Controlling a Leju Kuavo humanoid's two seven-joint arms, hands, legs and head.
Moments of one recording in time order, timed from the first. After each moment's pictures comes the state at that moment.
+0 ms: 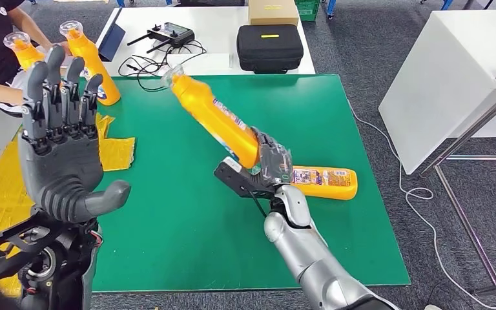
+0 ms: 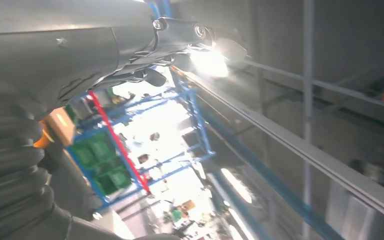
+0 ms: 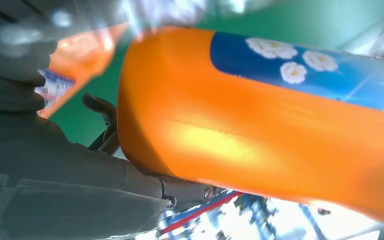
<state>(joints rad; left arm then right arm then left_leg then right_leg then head) -0.23 -0.12 -0.22 -1.68 -0.17 -0.16 -0.46 -0.53 0.28 0.24 -0.40 1.03 -0.53 -0.11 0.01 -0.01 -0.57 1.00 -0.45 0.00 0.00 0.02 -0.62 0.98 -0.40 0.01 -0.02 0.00</state>
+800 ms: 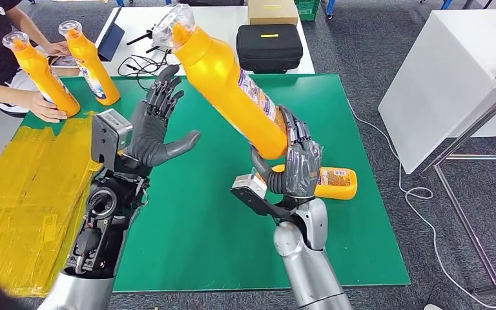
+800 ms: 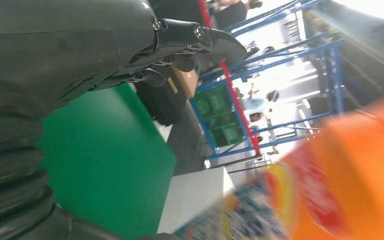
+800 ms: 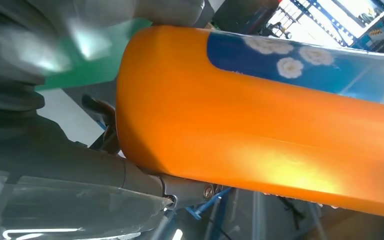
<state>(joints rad) -0.46 -0.15 -0.22 -1.10 -0.14 -0.15 -0.26 -0.29 0.34 0.13 -0.90 0.99 -0.70 -0.46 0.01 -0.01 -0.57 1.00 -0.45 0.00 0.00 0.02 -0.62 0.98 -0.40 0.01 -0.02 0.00</state>
